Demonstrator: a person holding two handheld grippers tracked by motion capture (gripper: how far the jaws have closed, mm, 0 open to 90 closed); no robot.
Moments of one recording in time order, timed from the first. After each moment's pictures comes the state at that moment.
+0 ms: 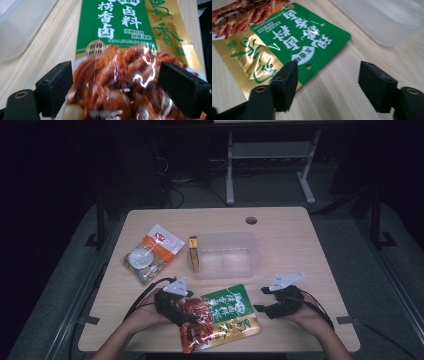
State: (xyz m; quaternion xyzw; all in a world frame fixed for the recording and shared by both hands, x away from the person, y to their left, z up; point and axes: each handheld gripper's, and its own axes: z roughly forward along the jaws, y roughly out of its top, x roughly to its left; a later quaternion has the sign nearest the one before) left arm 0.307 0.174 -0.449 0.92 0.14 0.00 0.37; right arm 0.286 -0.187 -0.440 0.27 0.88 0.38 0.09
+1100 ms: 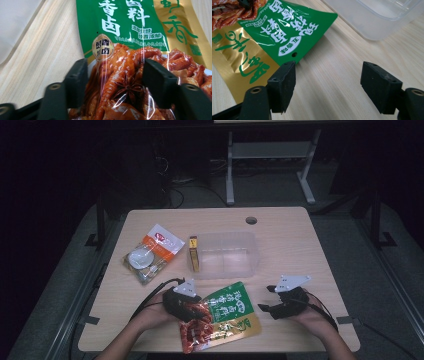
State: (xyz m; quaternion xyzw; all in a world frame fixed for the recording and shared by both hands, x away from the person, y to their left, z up) left arm 0.310 0.164 -0.461 0.93 0.13 0.00 0.35; right arm 0.285 -0.198 -0.447 0.27 0.88 0.38 0.11
